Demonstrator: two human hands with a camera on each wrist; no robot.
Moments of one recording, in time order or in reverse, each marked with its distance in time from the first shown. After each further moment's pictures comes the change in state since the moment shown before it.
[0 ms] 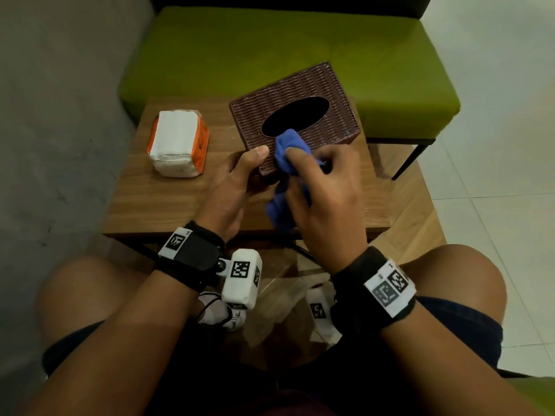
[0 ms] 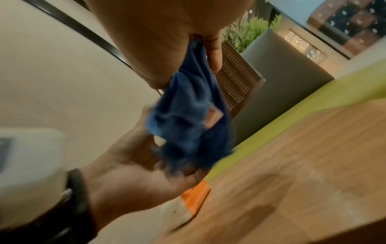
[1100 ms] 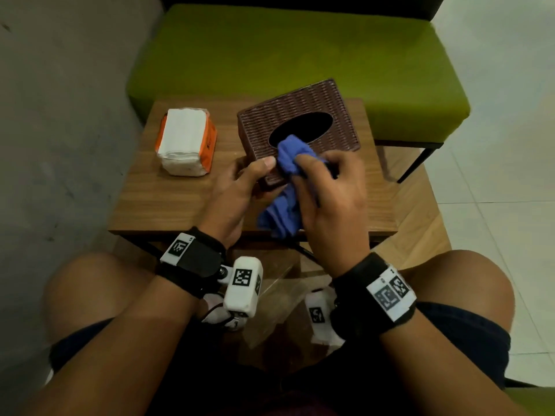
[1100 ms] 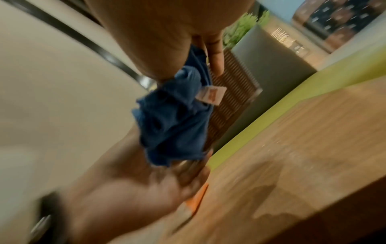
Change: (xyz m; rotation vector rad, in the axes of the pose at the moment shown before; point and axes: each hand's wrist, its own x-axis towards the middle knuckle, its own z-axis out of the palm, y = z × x) left_hand 0.005 -0.013 -0.018 -0.010 0.027 -0.056; right_hand -0.005 0.002 0.015 0.046 -0.001 0.040
